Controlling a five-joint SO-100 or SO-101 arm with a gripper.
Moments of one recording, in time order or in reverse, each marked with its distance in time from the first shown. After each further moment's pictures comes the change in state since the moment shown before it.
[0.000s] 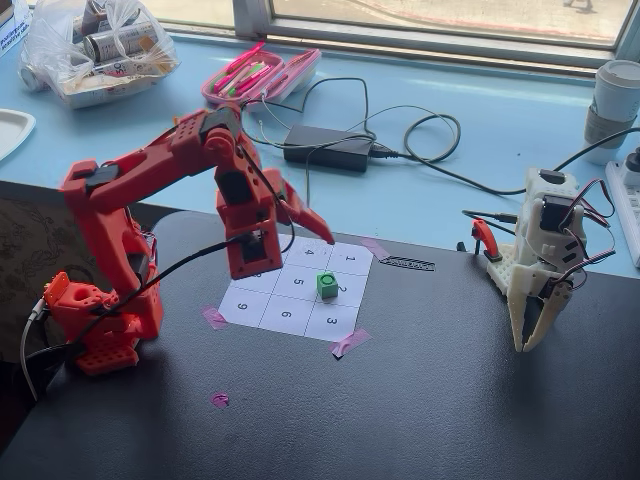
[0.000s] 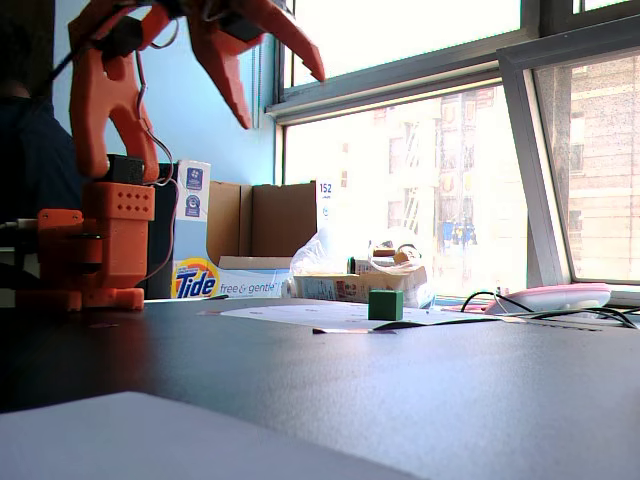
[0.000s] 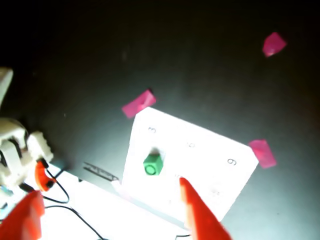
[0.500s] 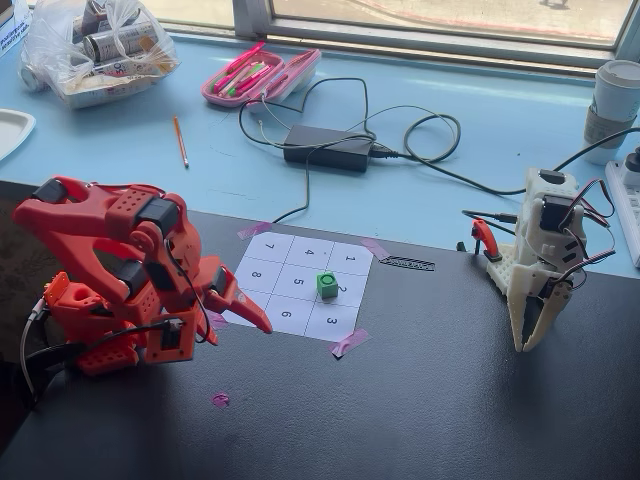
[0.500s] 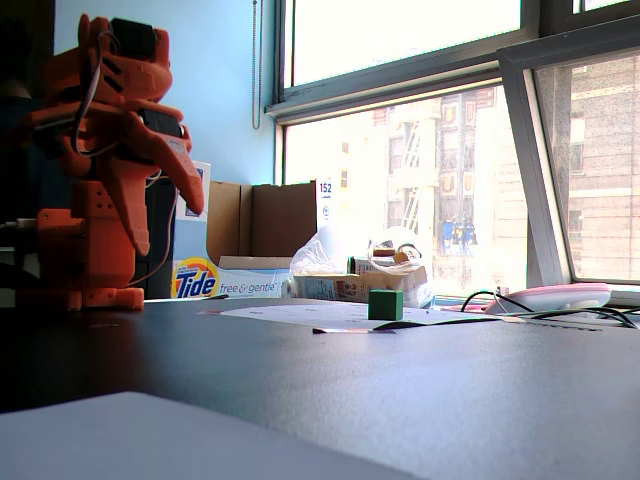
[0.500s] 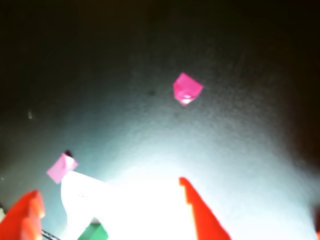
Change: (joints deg) arm 13.7 39.3 68.2 -29.6 -5.6
